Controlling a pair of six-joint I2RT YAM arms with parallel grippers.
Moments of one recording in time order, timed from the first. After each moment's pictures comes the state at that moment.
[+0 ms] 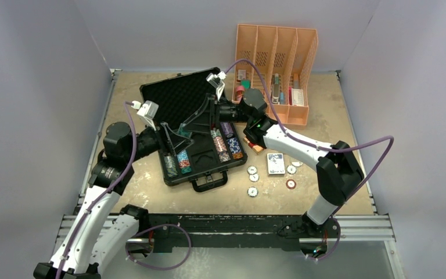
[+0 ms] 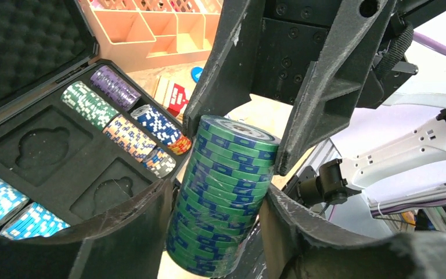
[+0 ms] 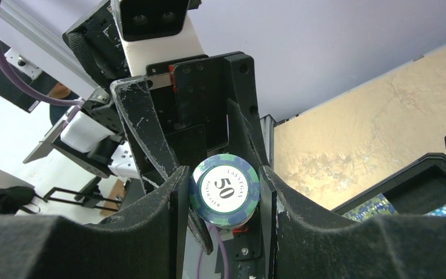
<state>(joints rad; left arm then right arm) -0.27 0.72 0.80 -0.27 0.62 -0.52 0.74 1.66 1.24 0.65 -0.85 0.87</state>
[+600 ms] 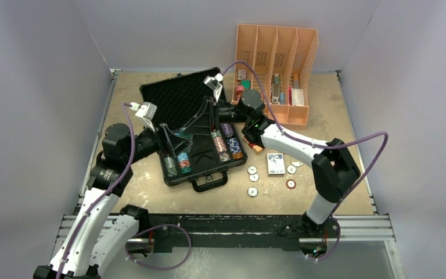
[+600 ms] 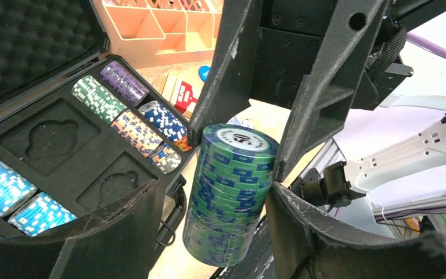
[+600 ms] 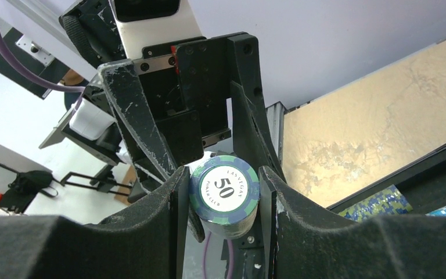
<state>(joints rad) -0.26 0.70 0.80 -0.32 0.59 -0.52 0.74 1.70 1.24 0.69 -0.91 0.90</state>
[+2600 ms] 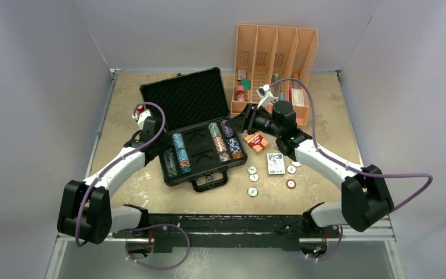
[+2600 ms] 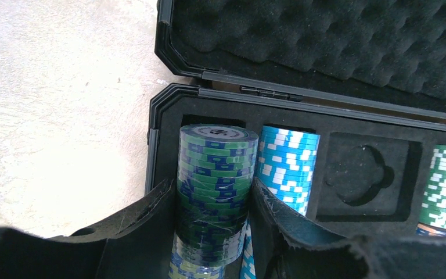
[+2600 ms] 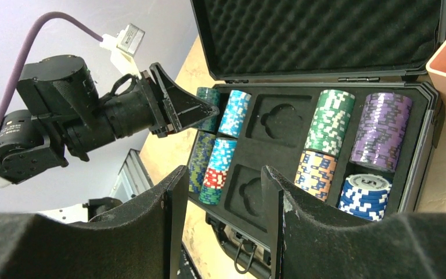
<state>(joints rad) -0.26 1.25 0.70 -0.31 -0.27 -0.73 0.50 1.37 0.85 0.30 -0.44 0.72</state>
